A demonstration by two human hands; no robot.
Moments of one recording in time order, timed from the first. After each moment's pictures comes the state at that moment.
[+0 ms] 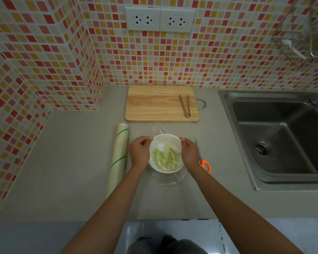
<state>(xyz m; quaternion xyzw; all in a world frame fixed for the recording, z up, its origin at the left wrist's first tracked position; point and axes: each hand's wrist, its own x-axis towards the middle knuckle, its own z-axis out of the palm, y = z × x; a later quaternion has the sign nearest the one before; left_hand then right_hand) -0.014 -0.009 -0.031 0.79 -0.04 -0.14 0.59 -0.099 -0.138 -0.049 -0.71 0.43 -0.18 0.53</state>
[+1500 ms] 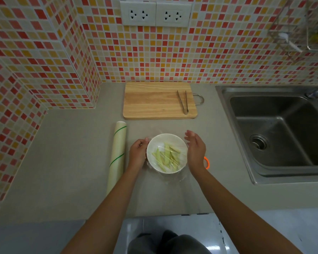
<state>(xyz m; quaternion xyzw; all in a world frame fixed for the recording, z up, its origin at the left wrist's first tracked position) -0.010 0.000 -0.064 0.74 -0.02 -0.26 0.62 -0.114 -0.139 -0.051 -0.58 0.45 -0.31 0.60</state>
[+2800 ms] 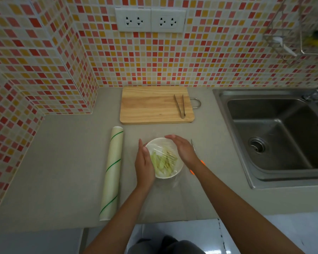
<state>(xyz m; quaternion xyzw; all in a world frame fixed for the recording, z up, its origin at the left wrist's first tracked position) -0.062 -0.011 -0.052 0.76 -0.06 -0.14 0.63 -0.101 -0.150 -0.027 -0.70 0.32 -0.09 0.63</state>
